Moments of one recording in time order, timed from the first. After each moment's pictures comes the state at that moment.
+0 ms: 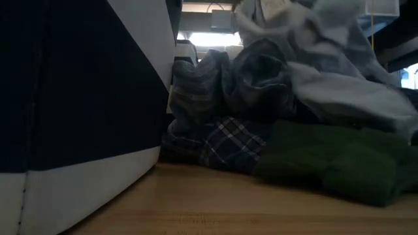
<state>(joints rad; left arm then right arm) -0.02 0.02 0.01 0.11 -0.25 0.24 0.56 1.59 1.54 -1.09 1.17 0.62</state>
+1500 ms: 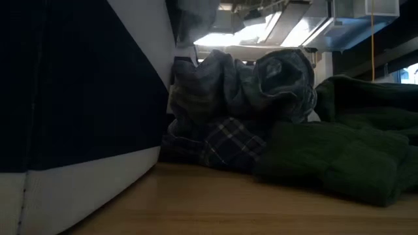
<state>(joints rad) -0.02 0.02 0.01 0.11 -0.25 0.25 0.30 1.63 1.64 0.62 0.03 -0.45</state>
